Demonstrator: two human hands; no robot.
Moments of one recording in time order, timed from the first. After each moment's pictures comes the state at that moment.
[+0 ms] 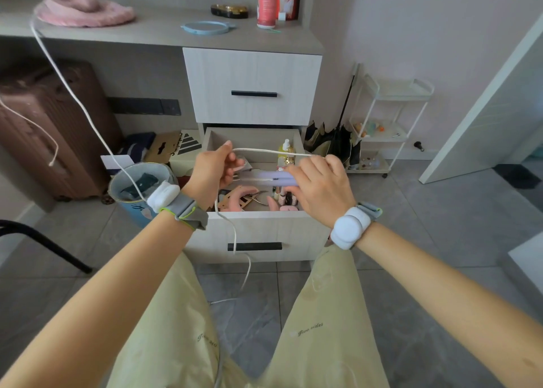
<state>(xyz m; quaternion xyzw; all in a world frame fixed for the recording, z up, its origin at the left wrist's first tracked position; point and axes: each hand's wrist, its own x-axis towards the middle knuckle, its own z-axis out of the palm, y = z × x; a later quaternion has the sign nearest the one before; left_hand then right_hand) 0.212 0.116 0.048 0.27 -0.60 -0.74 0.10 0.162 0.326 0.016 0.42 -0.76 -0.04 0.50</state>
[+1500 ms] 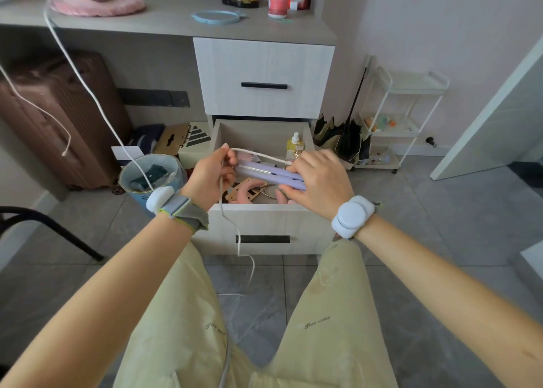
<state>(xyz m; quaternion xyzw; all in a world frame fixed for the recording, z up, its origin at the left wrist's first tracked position) 0.220 0.097 0.022 0.22 -0.47 -0.86 0.04 0.166 0.307 0.019 0.47 -0.80 0.14 0.34</state>
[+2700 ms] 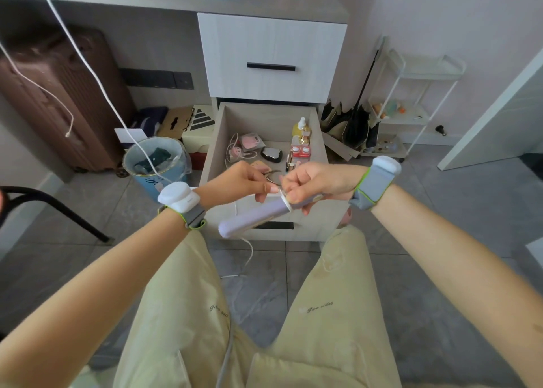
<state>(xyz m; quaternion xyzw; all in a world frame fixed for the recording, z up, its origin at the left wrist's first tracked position) 0.243 0.111 -0.004 -0.03 -0.87 -0.49 -0.07 0.163 0.299 0.035 0.35 -0.64 0.42 -0.53</state>
